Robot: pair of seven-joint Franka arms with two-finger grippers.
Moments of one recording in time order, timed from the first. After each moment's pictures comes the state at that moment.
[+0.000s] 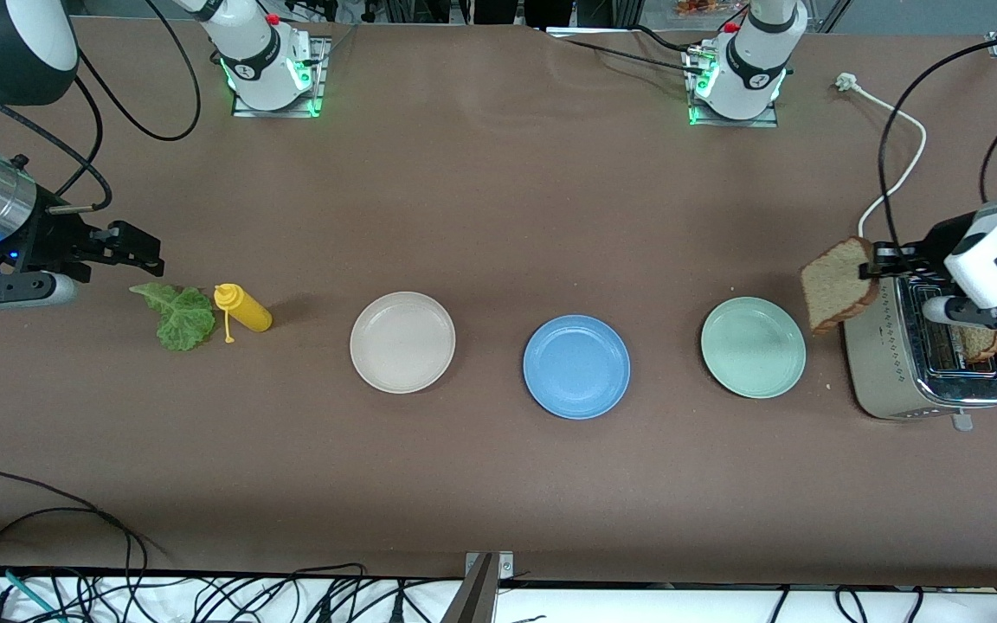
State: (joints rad) left arm 0.18 0.21 -0.12 -1.60 -0.15 1.60 0.12; right arm 0.13 0.21 -0.03 -1.42 0.04 1.63 0.00
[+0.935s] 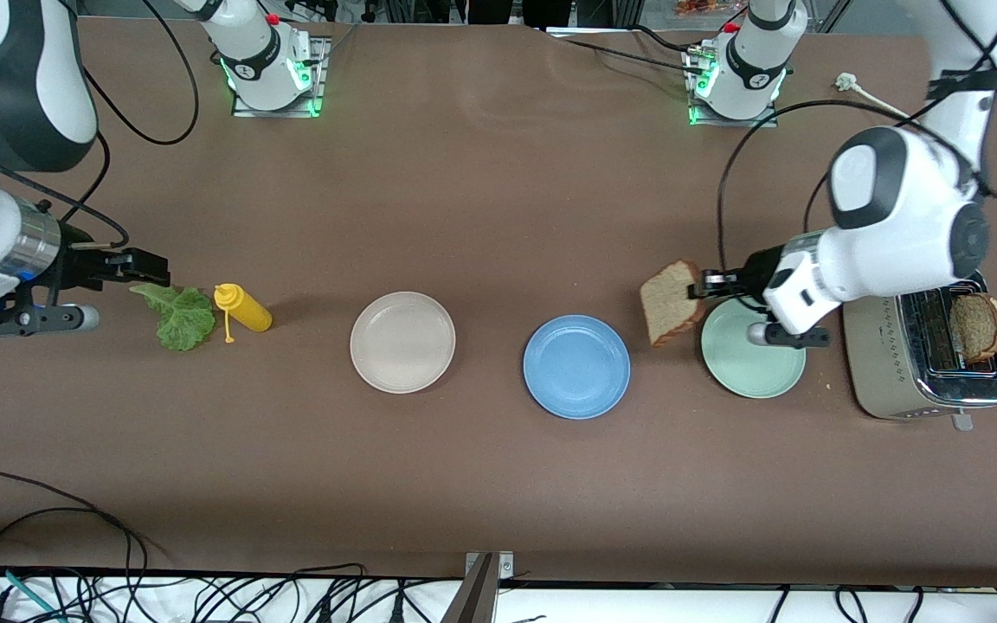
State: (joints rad) left arm -0.07 0.29 -0.12 -1.78 -0.52 1.94 -0.03; right arm 0.11 0.27 -0.07 -1.52 0.02 1.65 -0.04
